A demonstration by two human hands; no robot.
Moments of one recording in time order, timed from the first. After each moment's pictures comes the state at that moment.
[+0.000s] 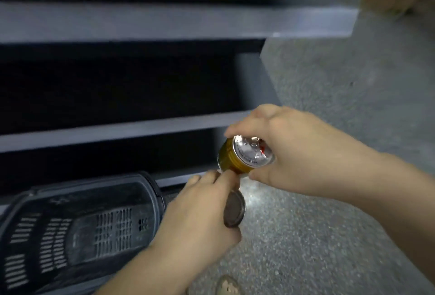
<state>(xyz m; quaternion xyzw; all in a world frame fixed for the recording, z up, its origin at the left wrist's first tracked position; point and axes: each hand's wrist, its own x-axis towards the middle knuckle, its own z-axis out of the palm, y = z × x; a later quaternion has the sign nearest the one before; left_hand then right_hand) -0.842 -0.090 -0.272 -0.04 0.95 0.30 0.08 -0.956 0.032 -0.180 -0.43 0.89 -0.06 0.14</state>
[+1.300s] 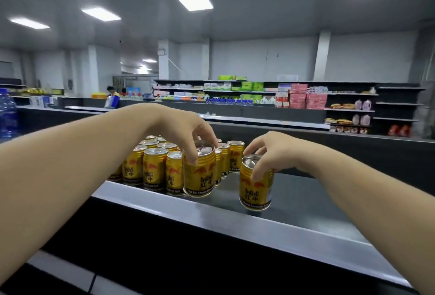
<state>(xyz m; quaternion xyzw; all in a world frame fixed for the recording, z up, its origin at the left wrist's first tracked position) -0.908 -0.428 0.277 -0.13 0.98 0.15 0.05 -1.074 -0.272 0.231 -0.54 0.81 -0.22 0.11</state>
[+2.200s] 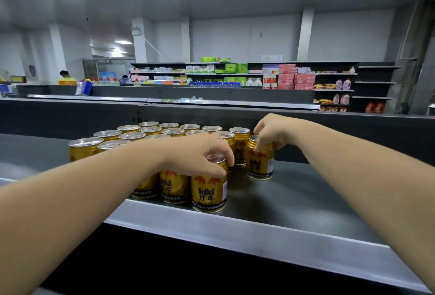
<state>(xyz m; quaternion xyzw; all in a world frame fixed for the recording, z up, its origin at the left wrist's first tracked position) -0.956 -0.479 0.199 -0.01 0.99 0.11 -0.03 -1.150 -0.377 0.215 -0.40 0.88 -0.23 0.10</state>
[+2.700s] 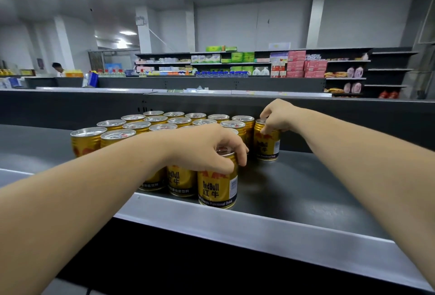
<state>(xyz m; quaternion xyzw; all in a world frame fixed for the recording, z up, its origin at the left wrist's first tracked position) -0.951 -0.476 0.196 -0.01 0.98 0.20 -0.02 -1.172 -0.408 0.202 -0.41 0.88 -0.24 0.01</state>
